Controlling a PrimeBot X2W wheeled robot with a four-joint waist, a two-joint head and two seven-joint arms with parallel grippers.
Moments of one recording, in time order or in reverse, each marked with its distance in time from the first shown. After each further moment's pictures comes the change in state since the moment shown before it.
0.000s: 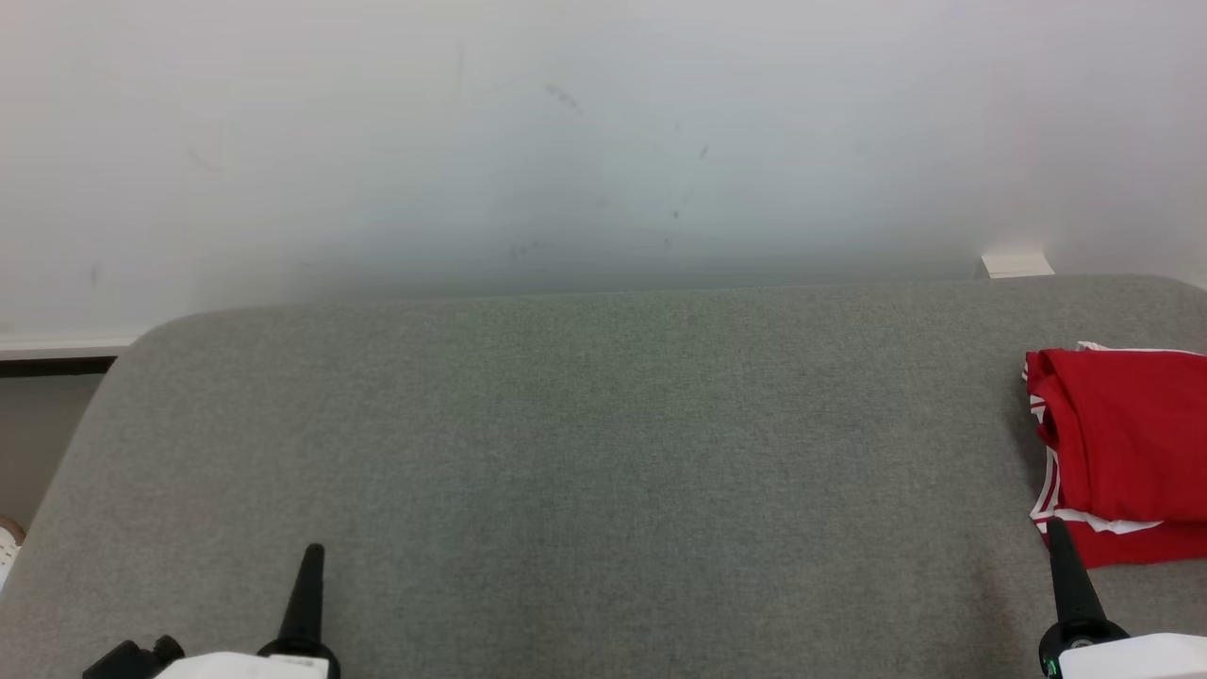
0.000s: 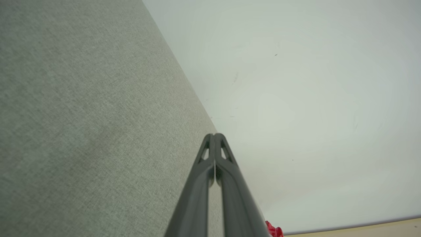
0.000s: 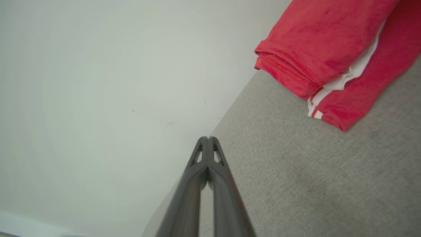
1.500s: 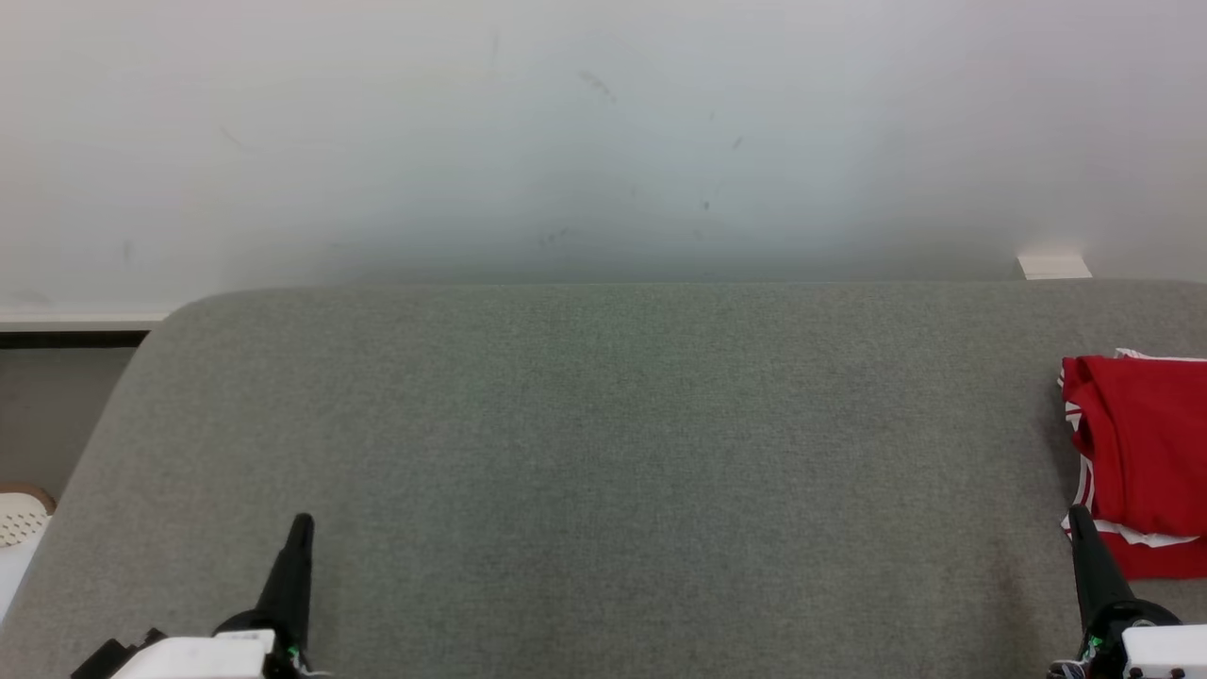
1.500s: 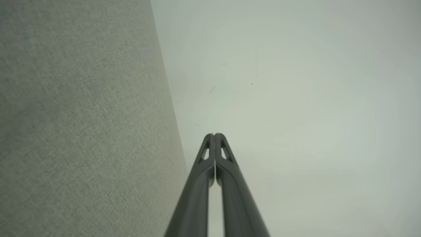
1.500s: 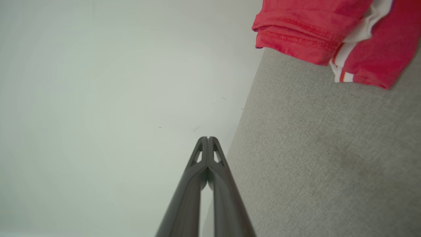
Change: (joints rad) left arm -0.041 0.002 0.041 0.000 -0.377 -0.025 0.103; right arm -0.022 0.016 -0.077 -0.009 0.324 0.000 0.102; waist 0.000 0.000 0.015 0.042
